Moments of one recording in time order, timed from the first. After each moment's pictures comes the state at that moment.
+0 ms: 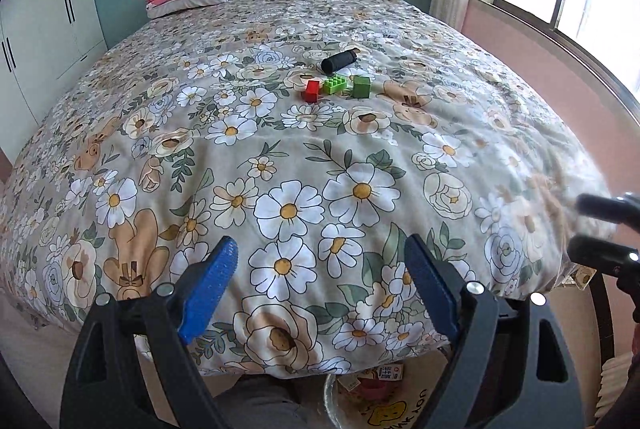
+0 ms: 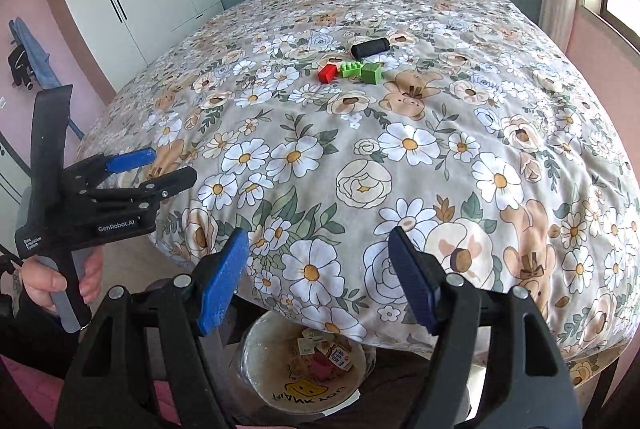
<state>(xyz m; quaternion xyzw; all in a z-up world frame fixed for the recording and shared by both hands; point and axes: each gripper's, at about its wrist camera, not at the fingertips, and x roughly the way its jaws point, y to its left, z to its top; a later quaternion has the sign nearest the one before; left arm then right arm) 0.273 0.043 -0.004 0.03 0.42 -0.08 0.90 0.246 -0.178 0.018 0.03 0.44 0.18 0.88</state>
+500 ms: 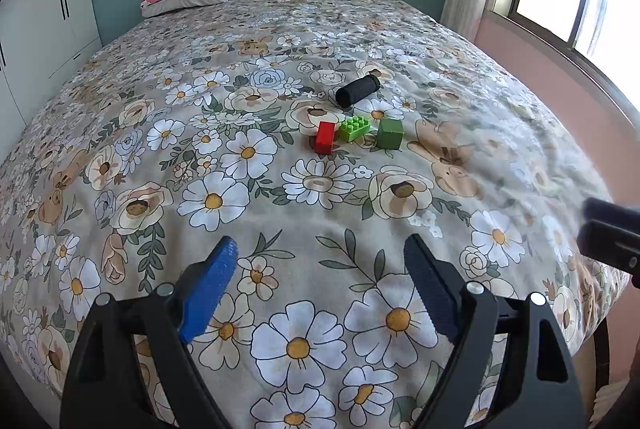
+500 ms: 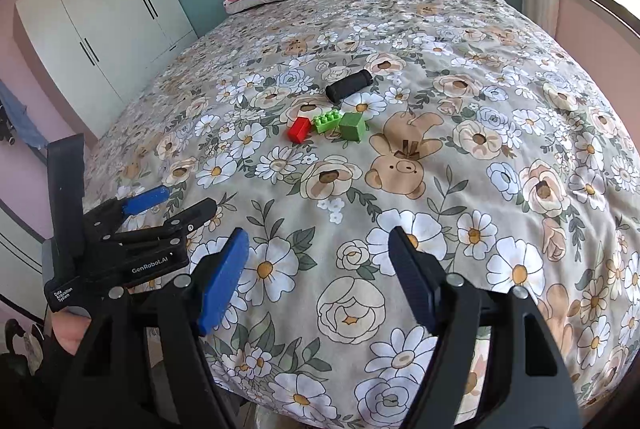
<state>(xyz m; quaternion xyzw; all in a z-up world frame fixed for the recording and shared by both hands) 0.411 0.042 -0.023 0.01 0.42 -0.08 0.90 0.388 -0.170 0.013 0.08 0.44 0.15 0.88</state>
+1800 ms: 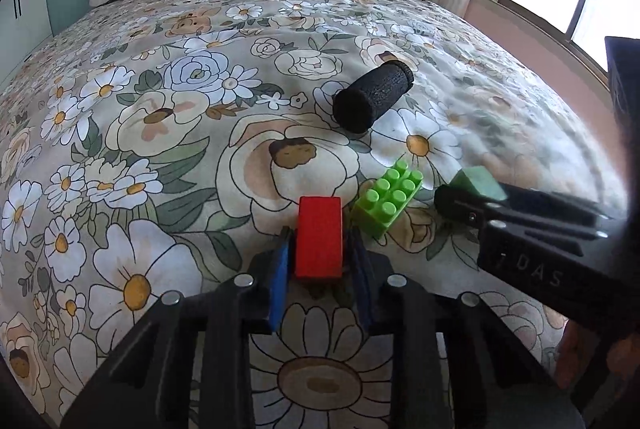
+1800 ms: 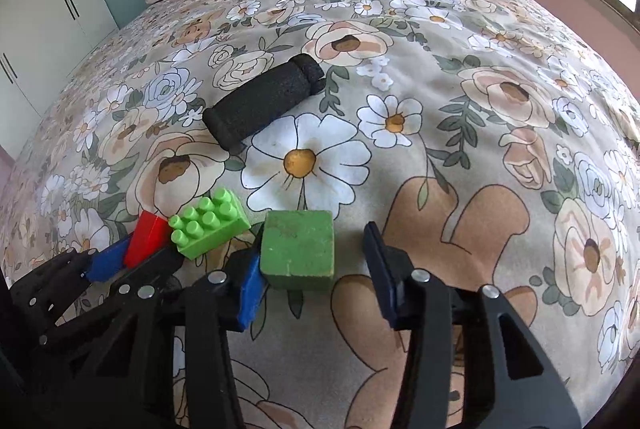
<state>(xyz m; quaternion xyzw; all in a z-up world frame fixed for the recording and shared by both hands) 0.594 0.015 -0.120 0.00 0.44 -0.14 0.89 0.632 -0.139 -0.124 0.07 0.47 0.03 0.88</state>
